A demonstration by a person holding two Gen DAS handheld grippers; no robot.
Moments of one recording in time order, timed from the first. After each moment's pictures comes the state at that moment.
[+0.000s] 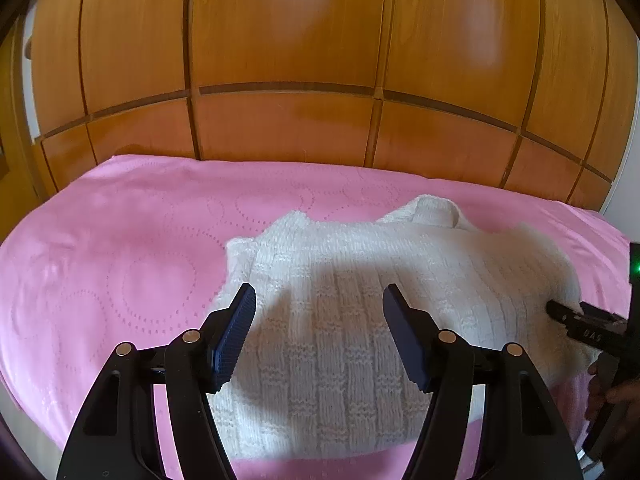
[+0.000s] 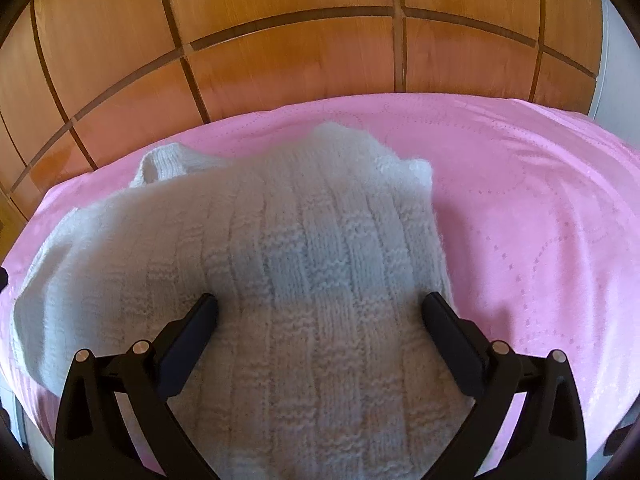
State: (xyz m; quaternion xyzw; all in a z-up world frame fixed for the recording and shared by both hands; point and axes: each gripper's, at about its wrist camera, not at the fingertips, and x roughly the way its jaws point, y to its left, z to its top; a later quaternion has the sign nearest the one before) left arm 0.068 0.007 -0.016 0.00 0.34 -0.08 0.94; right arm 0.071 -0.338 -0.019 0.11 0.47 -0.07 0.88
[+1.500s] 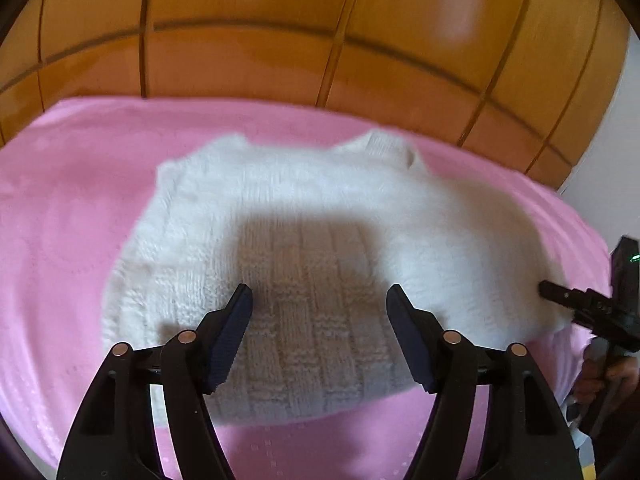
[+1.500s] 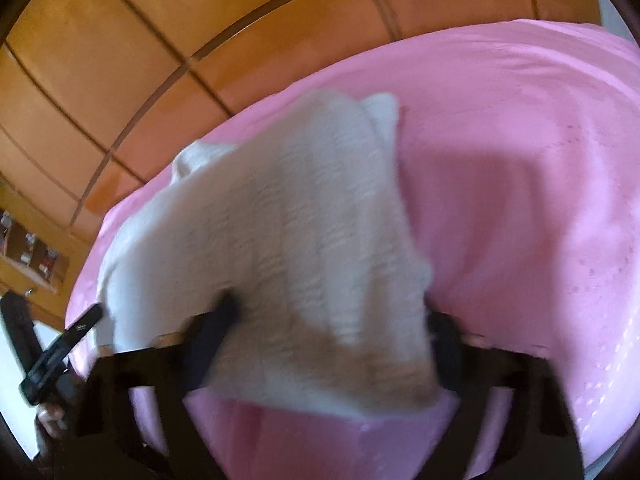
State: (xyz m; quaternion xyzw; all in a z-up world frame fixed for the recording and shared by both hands) left arm 0.071 -0.007 -0.064 -0.05 0.43 -0.17 0.89; right arm 0.038 -0.392 -0.025 0.26 0.50 0.04 0.83
